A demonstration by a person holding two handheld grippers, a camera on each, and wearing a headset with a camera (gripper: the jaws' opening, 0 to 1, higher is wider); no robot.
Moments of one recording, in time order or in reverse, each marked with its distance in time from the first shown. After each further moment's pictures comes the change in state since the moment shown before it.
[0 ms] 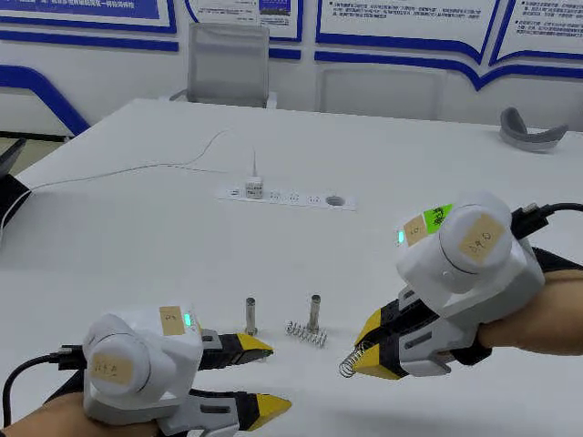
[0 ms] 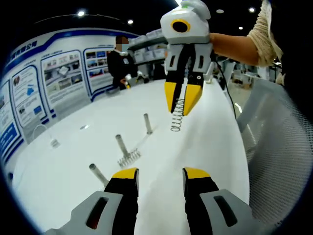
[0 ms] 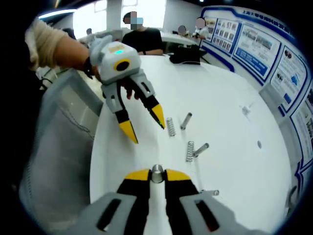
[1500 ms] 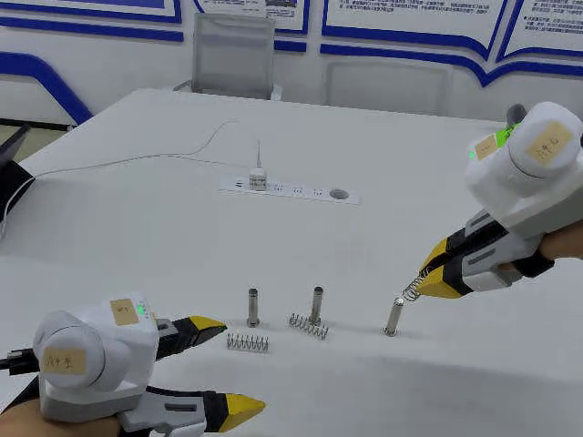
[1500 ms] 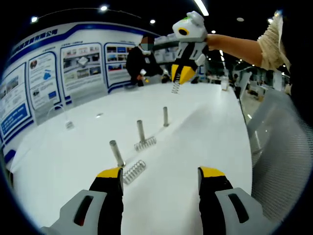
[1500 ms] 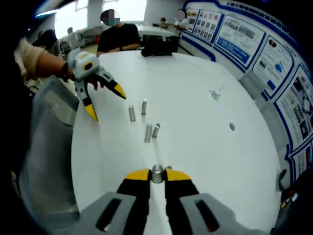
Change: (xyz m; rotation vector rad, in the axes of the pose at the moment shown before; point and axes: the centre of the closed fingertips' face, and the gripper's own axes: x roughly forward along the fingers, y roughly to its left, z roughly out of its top) left arm -0.026 0.020 -0.022 -0.128 -0.015 0.114; right arm -0.053 -0.079 -0.029 0.087 0.082 -0.131
